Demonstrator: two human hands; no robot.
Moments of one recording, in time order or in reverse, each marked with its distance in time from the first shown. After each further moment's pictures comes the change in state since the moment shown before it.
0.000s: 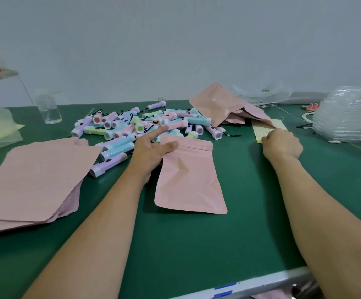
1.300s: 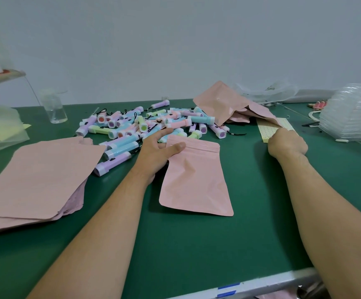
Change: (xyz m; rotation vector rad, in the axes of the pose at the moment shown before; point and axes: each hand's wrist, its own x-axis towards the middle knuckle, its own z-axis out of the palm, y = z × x) left_hand -0.002 -0.003 0.002 0.081 -0.010 -0.022; right_hand 0.008 -0.001 0.002 -0.022 -0.108 0.039
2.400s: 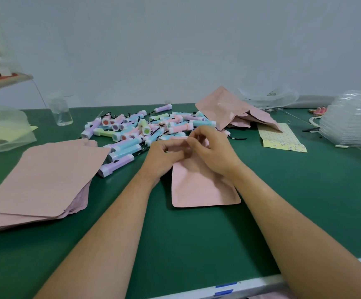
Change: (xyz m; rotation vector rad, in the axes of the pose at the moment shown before) left_hand -0.006 -0.001 0.006 0.004 -0.156 0.182; right_hand -0.138 -0.110 -0.020 0.897 -0.113 -0.904
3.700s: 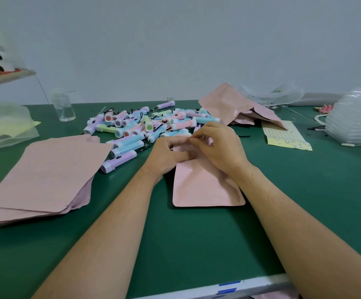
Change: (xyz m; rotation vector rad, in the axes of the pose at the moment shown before) left_hand 0.003 -0.003 -0.002 0.049 -0.049 0.048; right_hand 0.001 0.001 -0.005 -0.310 0.078 -0.131
